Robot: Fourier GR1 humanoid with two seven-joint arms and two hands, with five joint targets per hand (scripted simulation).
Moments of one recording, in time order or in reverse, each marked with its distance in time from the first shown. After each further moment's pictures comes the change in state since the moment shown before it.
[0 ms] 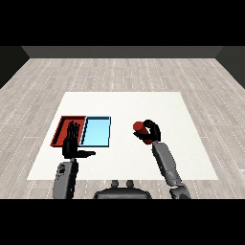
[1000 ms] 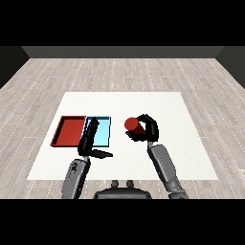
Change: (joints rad) left arm -0.058 -0.044 -0.256 -0.108 -0.120 0.122 0.232; right arm 0.059 0.030 0.188 -0.462 0.013 -0.185 0.110
